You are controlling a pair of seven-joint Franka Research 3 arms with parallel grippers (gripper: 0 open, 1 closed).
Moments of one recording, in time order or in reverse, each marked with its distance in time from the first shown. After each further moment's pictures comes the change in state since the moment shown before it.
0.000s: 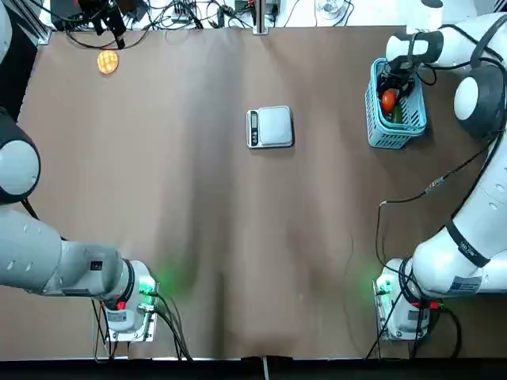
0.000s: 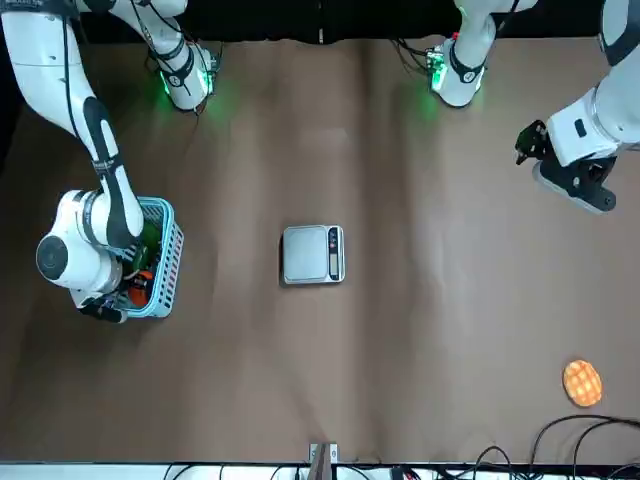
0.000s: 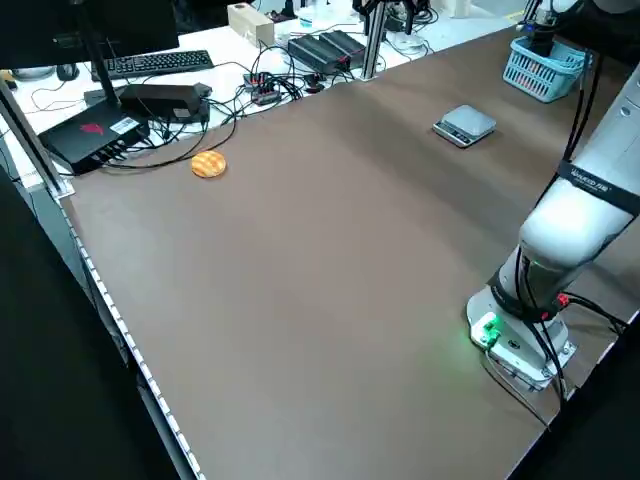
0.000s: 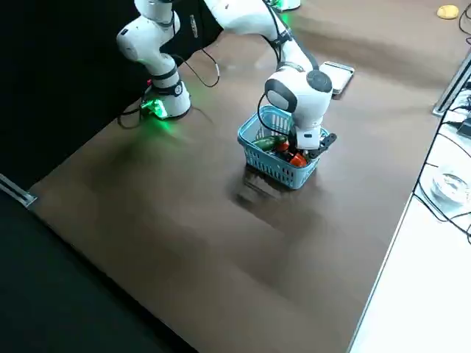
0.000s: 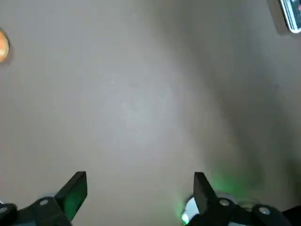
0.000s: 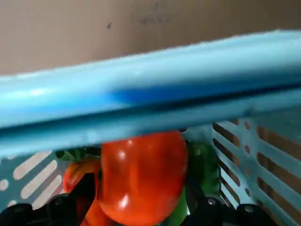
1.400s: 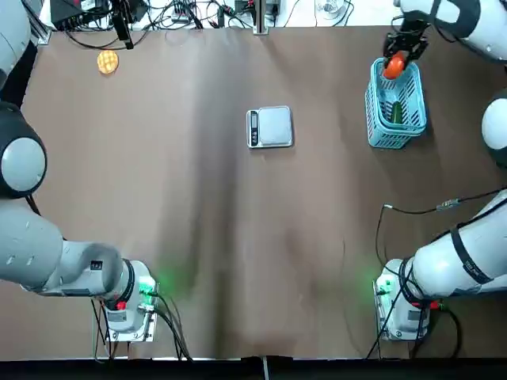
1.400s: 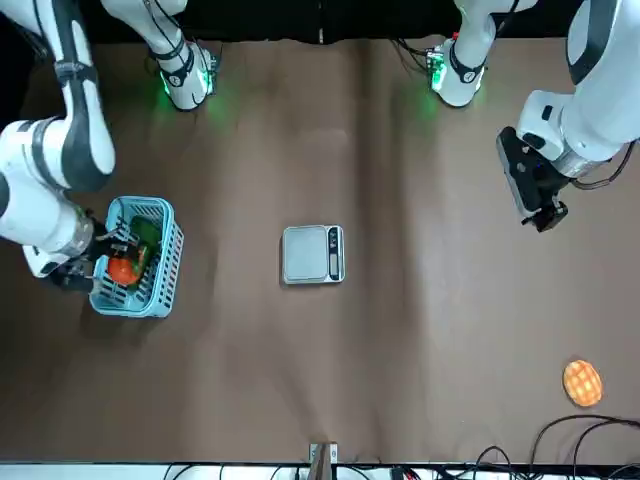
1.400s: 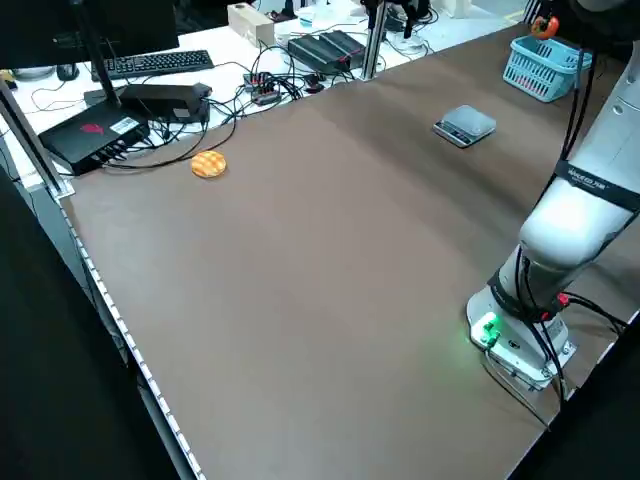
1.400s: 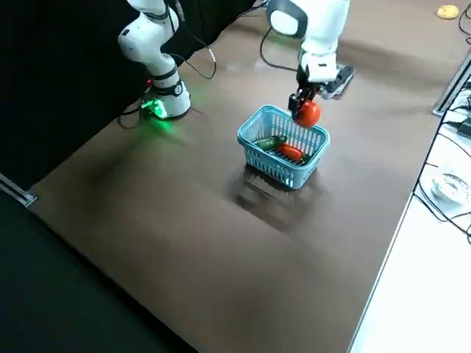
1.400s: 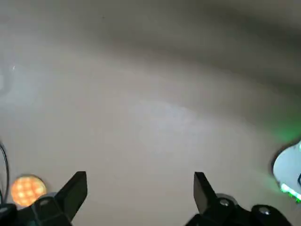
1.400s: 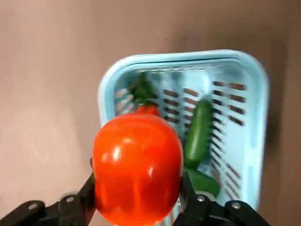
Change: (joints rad) left arm 0.006 0.049 -0.083 0.000 0.004 0.124 0.758; right arm 0.108 -0.311 0.010 0.034 0.002 -0.310 0.000
